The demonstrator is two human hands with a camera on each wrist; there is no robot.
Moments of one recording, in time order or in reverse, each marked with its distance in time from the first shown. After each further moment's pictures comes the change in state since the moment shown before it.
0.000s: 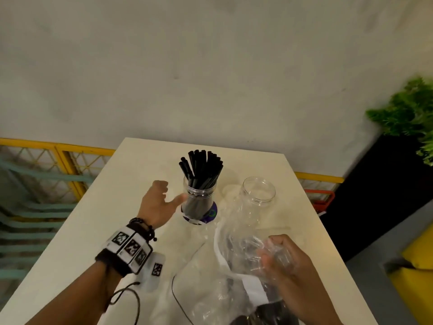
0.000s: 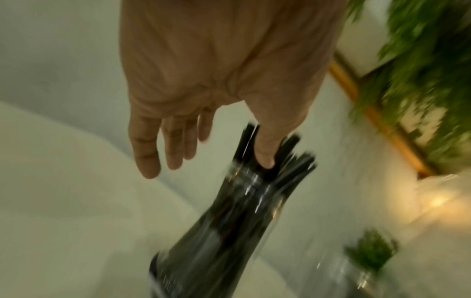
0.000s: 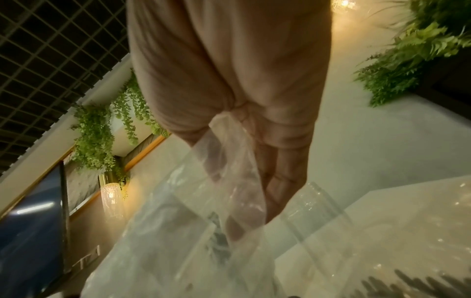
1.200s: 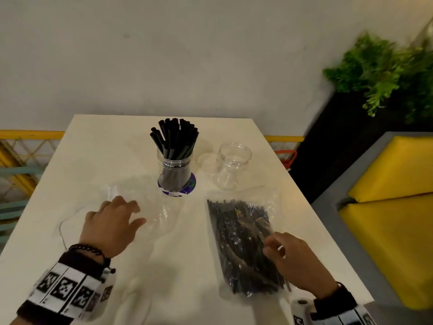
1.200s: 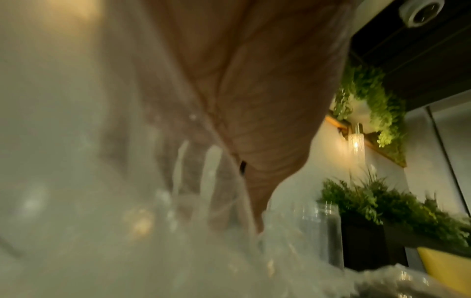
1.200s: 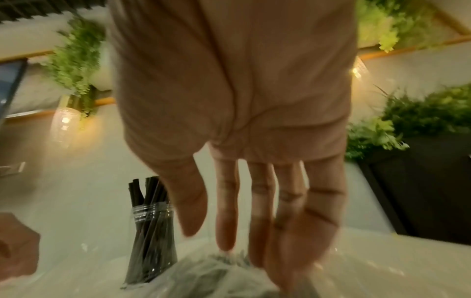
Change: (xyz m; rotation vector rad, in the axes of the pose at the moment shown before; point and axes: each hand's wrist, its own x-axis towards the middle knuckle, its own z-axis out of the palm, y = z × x) left_hand -0.060 -0.046 -0.038 0.845 -0.237 0.232; right_hand -0.039 0.058 -0.010 -0.733 -0.076 0.210
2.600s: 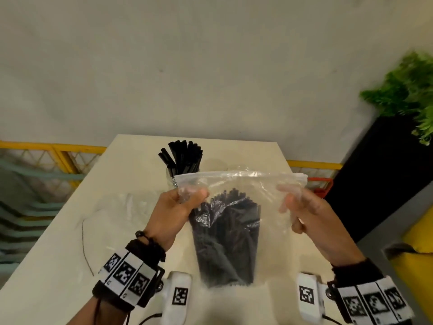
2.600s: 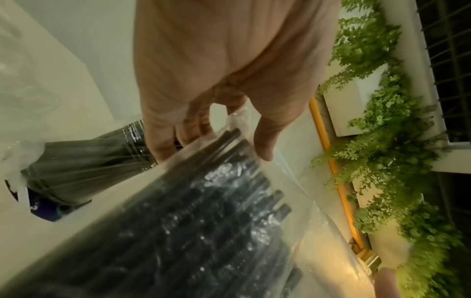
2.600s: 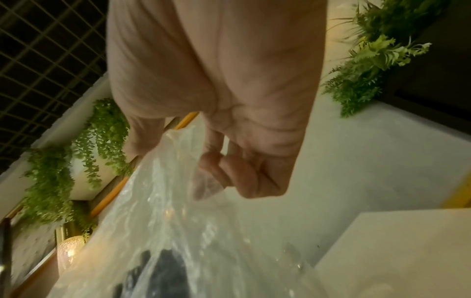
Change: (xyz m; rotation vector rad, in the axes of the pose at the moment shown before) left_hand 0.009 0.151 -0.029 -1.440 0.171 -0.081; right_hand 0.073 0.005 -0.112 1.002 0.076 -0.338
